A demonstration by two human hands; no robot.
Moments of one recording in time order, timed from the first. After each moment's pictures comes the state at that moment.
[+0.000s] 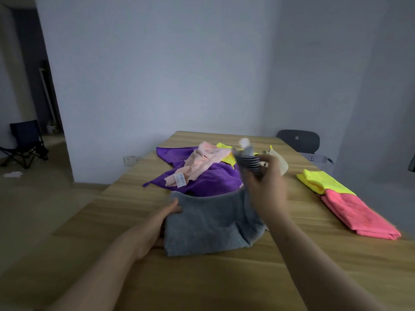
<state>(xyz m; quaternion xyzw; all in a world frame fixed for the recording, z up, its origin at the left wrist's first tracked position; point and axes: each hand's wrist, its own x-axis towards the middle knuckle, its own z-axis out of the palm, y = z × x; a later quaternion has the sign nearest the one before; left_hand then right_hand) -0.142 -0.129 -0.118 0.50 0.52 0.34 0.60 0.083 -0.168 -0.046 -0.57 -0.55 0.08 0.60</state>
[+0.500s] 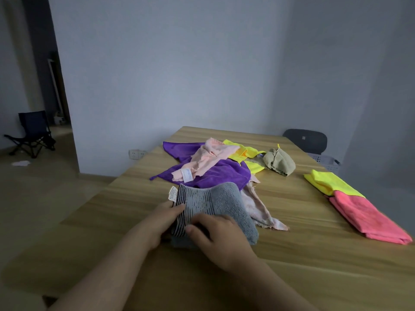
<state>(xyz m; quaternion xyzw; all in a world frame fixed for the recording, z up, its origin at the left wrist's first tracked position) -0.132 -0.131 -0.113 0.49 0.57 0.38 0.54 0.020 -0.183 -0.121 -0.51 -0.82 0.05 0.26</state>
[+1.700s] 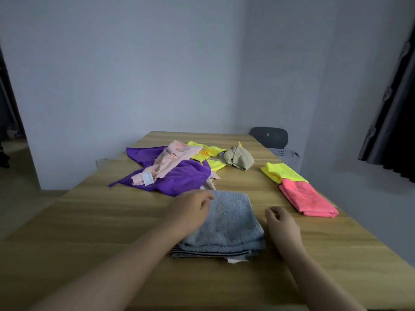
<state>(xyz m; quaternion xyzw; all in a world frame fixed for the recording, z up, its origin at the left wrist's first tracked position) -0.006 -0.166 -0.087 0.84 0.45 0.30 0.10 0.204 -0.223 -0.130 -0.77 -0.41 0.16 0.46</state>
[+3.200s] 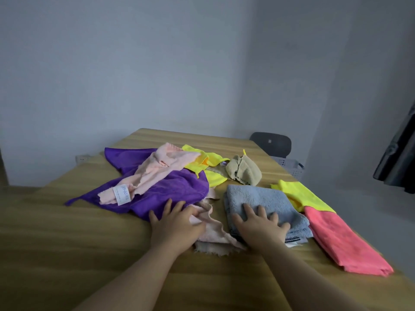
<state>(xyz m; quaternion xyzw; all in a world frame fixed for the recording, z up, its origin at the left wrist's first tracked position) 0.024 -0.010 -0.153 0.77 0.59 0.20 0.13 0.207 -0.061 -0.127 -0.85 -0.52 0.03 0.08</state>
